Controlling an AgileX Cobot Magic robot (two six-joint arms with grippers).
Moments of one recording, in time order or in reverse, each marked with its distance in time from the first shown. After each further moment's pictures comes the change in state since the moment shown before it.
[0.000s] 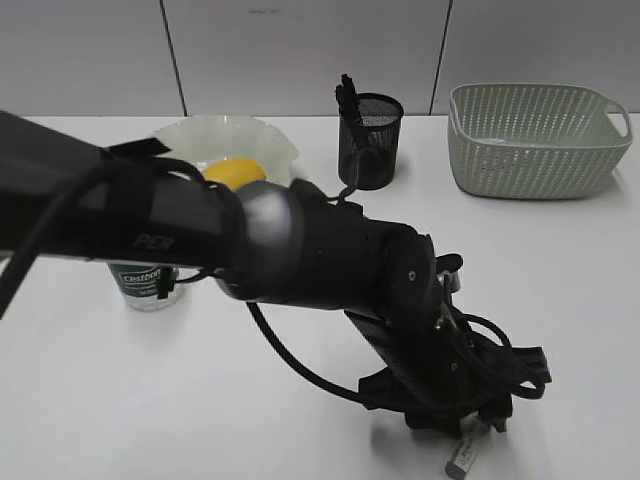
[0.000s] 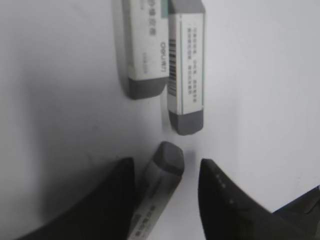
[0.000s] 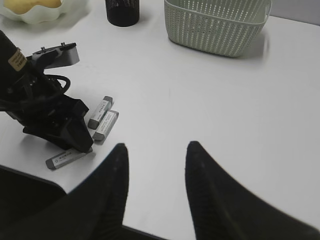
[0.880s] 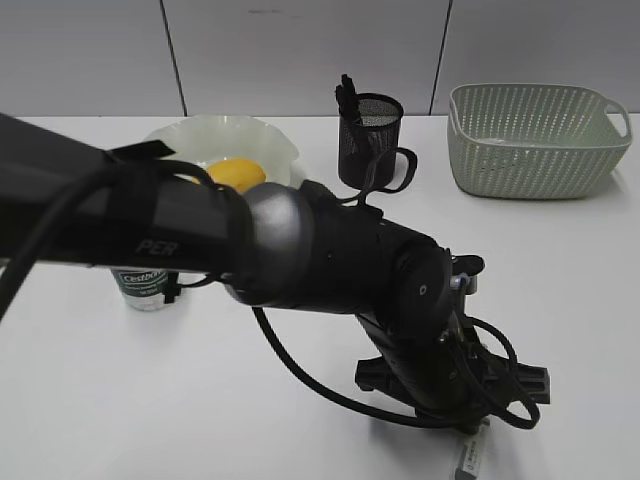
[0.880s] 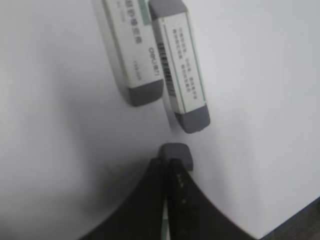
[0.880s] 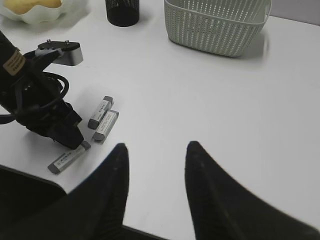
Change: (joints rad) left arm -0.017 -0.001 -0.015 0.204 0.026 -0.001; right arm 0.000 0.000 0.000 0.000 0.000 0.000
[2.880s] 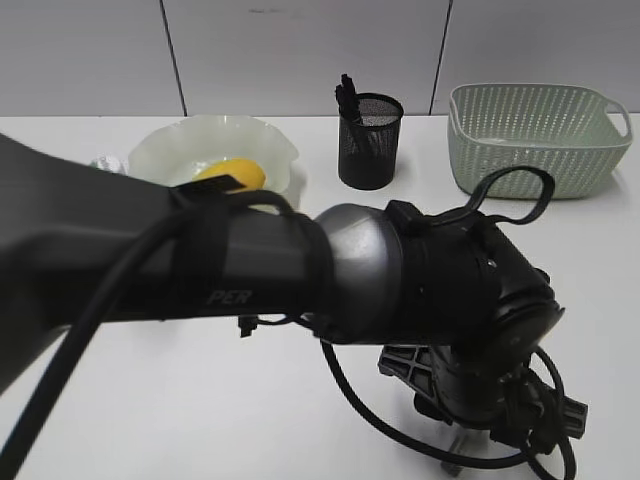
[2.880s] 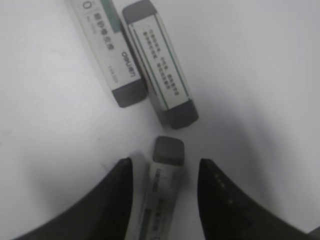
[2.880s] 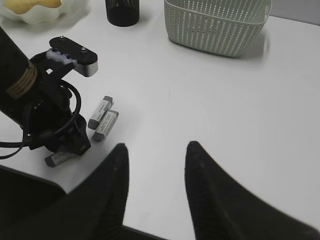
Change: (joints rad) left arm -0.120 0.048 -0.190 0.406 0.216 -0.265; right arm 0.000 0.000 0.000 0.000 0.000 0.000
